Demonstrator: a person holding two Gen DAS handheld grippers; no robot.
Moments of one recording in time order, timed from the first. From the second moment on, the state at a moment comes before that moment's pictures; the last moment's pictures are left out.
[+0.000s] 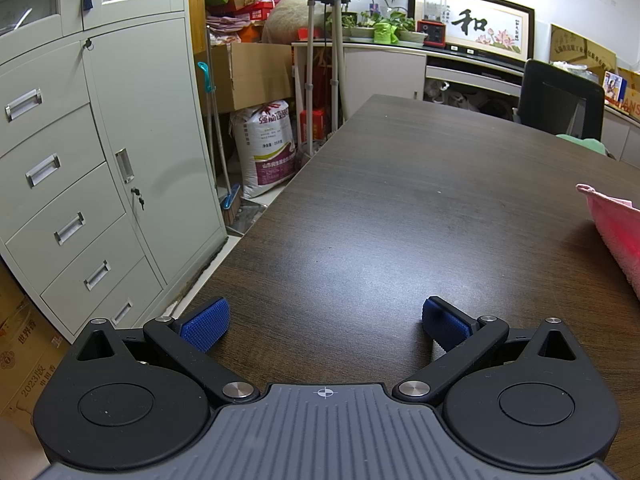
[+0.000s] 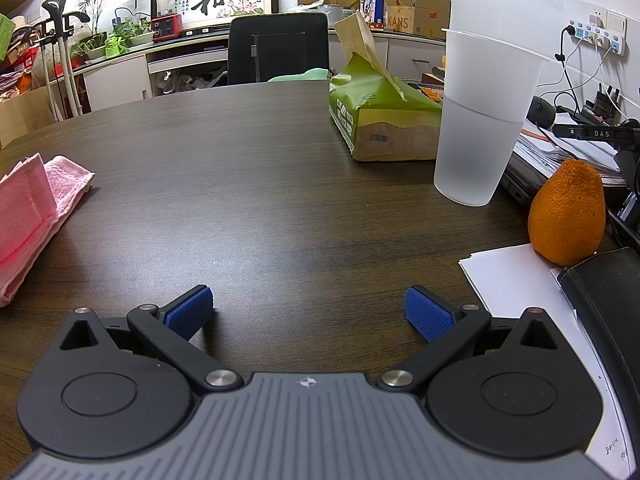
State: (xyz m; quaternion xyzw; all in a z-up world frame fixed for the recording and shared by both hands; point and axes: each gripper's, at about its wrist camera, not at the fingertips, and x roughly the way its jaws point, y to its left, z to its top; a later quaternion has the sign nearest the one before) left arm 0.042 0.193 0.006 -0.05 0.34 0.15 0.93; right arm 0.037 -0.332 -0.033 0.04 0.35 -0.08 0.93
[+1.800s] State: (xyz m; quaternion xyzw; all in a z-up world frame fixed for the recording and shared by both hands) left arm 0.041 0.193 0.006 -0.05 0.34 0.15 0.93; right arm 0.041 -0.328 -0.033 0.05 0.35 -0.10 0.93
